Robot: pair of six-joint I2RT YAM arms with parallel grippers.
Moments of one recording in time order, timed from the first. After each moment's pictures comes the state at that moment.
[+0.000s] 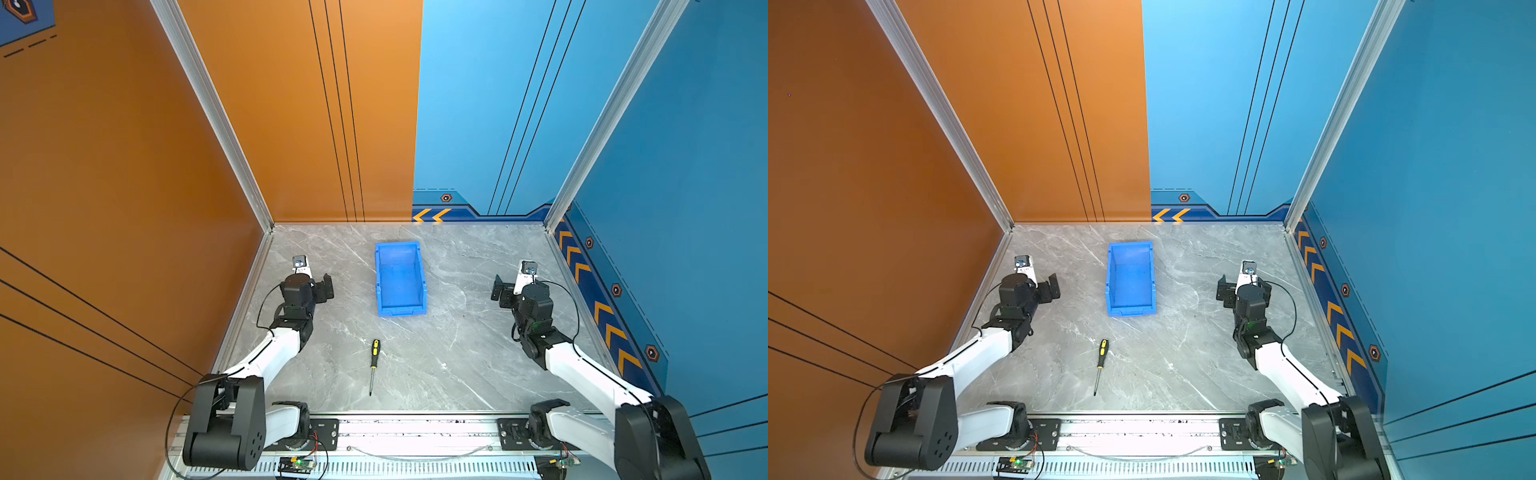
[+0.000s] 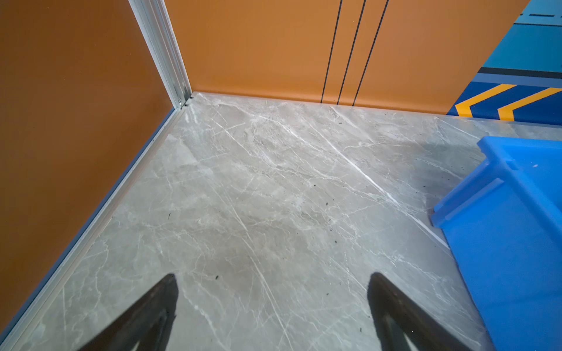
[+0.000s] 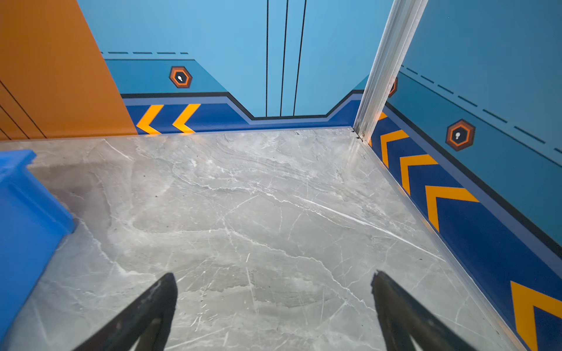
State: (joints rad) left arm -0.06 1.22 0.59 0.19 -0.20 -0.14; right arm 0.24 1.06 0.47 0.29 0.37 0.08
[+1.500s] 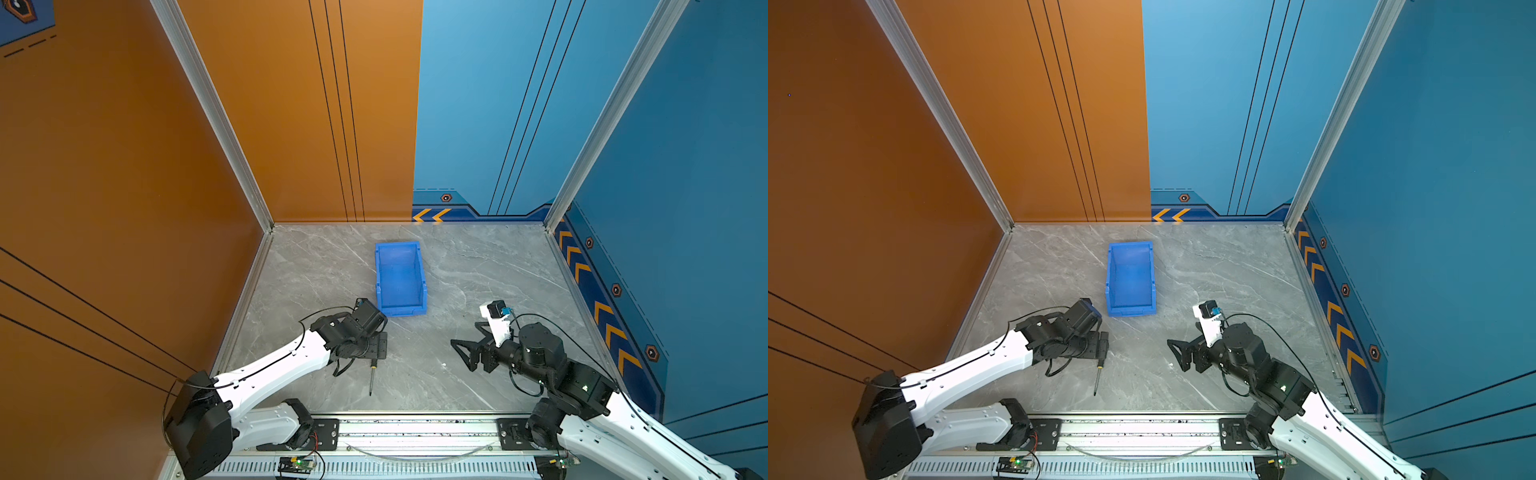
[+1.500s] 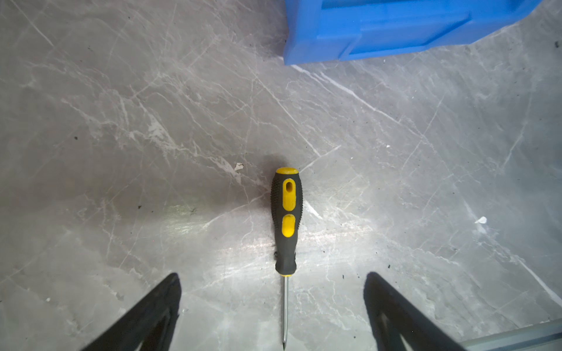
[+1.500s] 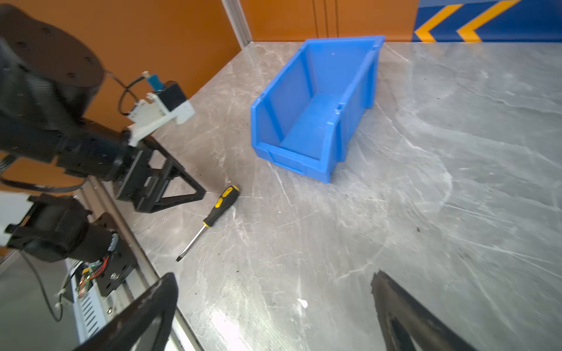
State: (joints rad) left arm -0.79 1.21 0.80 -0.79 -0.15 -0.72; right arm 0.83 0.56 0.55 -0.42 -0.06 0.31
